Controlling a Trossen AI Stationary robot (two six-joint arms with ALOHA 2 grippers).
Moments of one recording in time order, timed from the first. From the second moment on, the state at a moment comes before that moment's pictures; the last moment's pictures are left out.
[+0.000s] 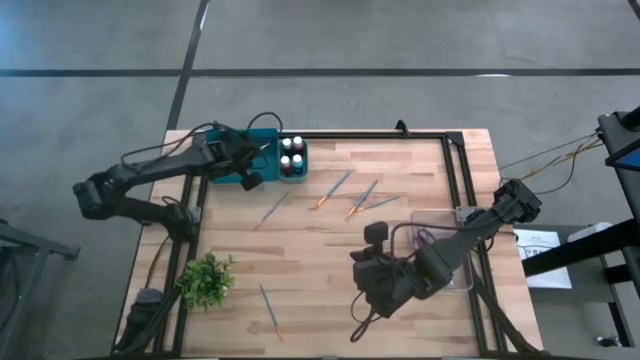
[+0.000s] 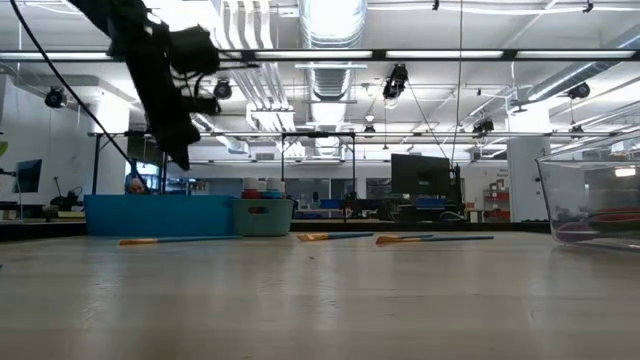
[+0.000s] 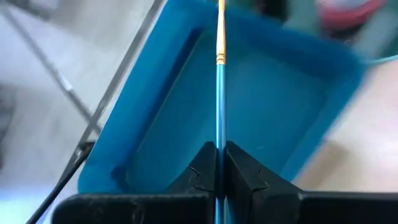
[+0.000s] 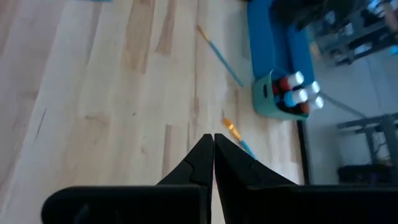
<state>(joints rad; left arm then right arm) 0.56 1.23 0.80 -0.64 -0.47 0.15 0.59 1.73 1.58 -0.96 0.76 0.19</state>
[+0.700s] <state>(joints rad) 0.62 1.28 0.76 -0.58 -0.51 0.16 0.61 1.73 1.58 -0.91 0.82 0.14</state>
